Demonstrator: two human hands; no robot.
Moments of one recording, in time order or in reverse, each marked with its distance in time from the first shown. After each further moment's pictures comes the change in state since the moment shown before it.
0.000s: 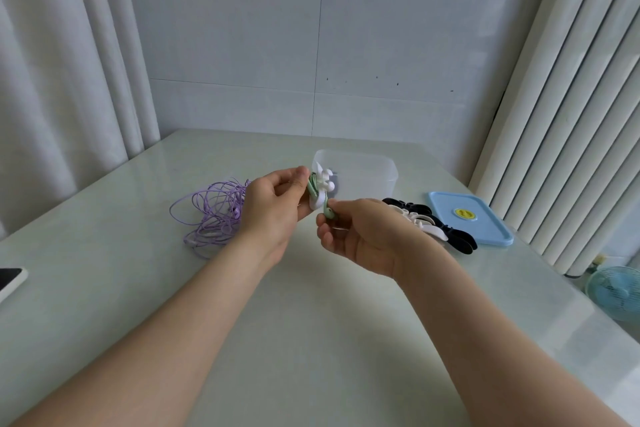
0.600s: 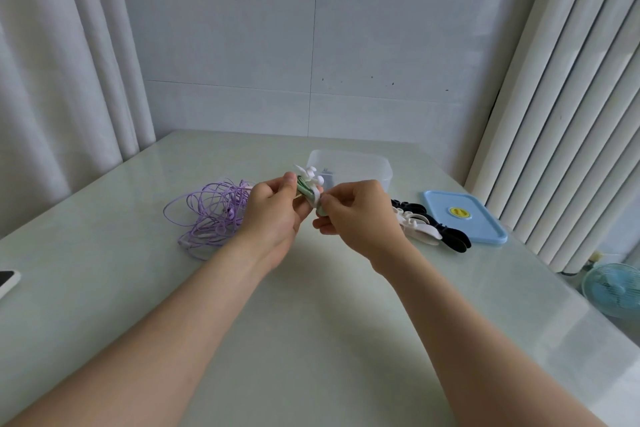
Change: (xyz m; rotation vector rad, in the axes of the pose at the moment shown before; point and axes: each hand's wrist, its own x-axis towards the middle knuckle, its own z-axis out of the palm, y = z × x) left_hand -0.001 -0.003 0.007 -0.181 -0.024 -0.105; right_hand 0.002 0.006 0.000 -0.745 0.287 -0.530
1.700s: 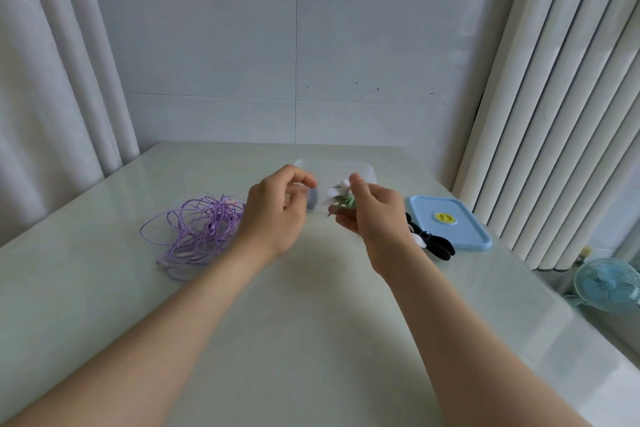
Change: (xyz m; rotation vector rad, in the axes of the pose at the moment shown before) left_hand 0.011 0.005 0.014 1.048 -0.096 0.562; right_hand 0.022 0.014 -0.031 0.505 0.194 0.204
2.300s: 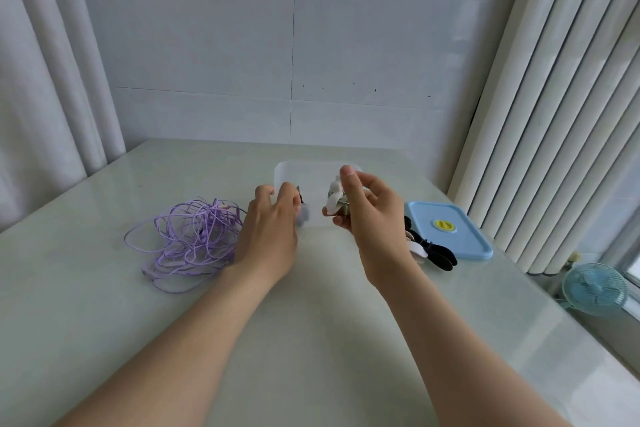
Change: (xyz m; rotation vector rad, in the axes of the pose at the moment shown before) left_hand 0.000 -0.047 0.026 0.461 -0.065 -0.013; right_hand -0.005 0.001 0.010 0.012 -0.008 -0.200
